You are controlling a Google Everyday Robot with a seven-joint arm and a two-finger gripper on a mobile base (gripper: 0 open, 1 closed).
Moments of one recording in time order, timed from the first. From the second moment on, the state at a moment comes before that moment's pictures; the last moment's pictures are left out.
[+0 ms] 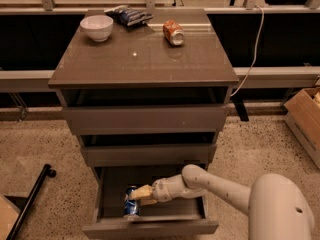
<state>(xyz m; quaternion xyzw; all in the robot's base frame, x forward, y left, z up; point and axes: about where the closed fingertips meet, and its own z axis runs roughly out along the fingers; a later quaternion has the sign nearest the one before) 0.521 0.084 0.327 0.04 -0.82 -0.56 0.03</state>
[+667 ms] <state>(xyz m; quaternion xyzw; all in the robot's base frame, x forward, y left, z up) 0.482 0.007 0.422 0.06 -0.81 -0.59 0.03</state>
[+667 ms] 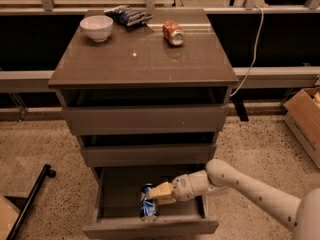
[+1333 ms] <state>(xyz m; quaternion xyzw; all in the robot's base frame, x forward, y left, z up) 0.471 -0.035 0.534 0.11 -0.86 -0.50 0.01</state>
